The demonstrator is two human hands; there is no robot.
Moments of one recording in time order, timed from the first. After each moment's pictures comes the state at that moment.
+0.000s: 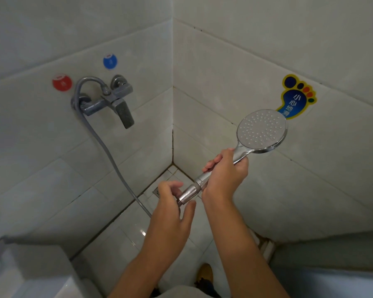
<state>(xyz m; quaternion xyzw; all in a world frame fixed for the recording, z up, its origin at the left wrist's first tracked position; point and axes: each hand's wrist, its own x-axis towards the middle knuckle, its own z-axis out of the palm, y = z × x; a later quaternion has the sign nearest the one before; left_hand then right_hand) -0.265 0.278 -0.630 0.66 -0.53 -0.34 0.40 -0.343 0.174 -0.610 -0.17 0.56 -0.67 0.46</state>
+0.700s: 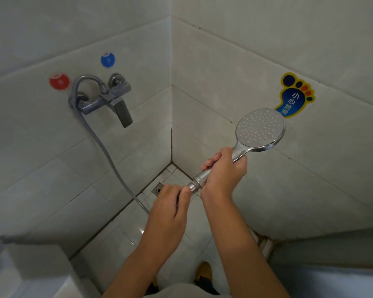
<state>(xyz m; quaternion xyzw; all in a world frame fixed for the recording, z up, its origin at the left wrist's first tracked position) -0.262 0.272 -0.632 0.66 -0.56 -0.32 0.39 -0.343 0.169 -0.612 -0.15 0.56 -0.67 0.46</state>
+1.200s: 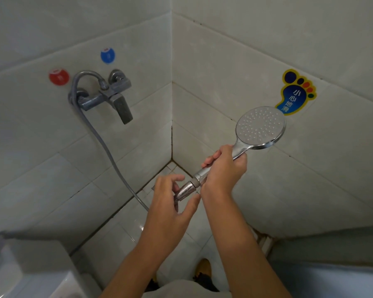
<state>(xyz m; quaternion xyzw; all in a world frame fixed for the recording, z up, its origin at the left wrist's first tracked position) -0.262 0.276 -0.633 0.65 -0.56 -0.31 0.41 -0.345 0.172 -0.614 -0.15 0.56 -0.66 0.47</state>
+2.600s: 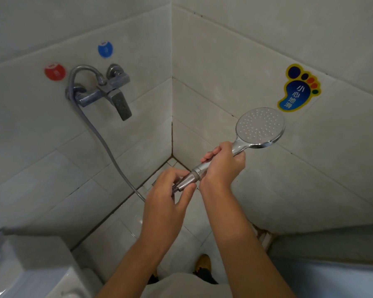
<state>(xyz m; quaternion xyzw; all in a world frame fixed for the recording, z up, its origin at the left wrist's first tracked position) -0.262 0.263 -0.632 0.65 -0.57 -0.26 0.43 -0.343 0.158 -0.623 -0.10 0.56 -0.65 0.49</state>
